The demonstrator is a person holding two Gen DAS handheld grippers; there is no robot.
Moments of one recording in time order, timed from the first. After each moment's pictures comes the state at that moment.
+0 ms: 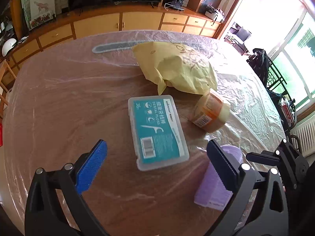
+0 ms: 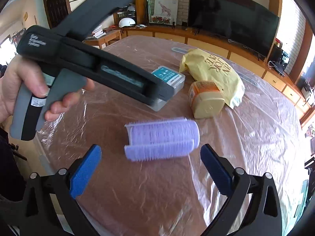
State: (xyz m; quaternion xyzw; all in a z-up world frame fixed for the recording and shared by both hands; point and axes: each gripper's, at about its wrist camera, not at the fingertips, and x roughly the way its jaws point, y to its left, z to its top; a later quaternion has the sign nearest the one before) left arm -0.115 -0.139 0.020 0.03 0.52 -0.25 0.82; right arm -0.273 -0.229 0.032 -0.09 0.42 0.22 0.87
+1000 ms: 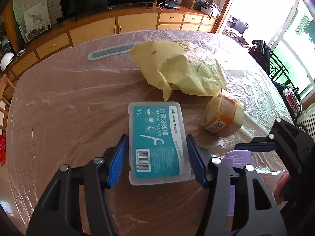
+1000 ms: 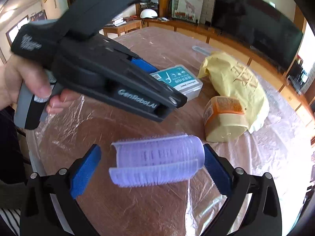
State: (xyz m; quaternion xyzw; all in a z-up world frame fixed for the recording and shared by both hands) left arm -0.099 -0.142 0.013 0.07 0.50 -0.25 0.82; right arm -0.249 -0.206 0.021 -0.13 0.44 0.29 0.84
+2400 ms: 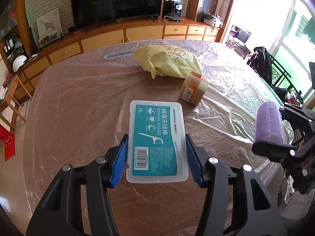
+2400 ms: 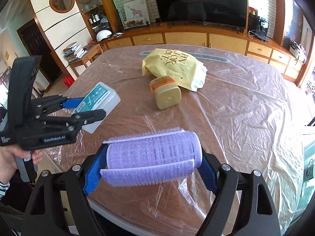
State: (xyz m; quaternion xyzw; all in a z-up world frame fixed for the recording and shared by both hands) left arm -0.195 -0.131 0.042 0.07 0.46 -0.23 0.86; right arm -0.300 -0.295 0.054 0.04 0.45 0.17 0.88
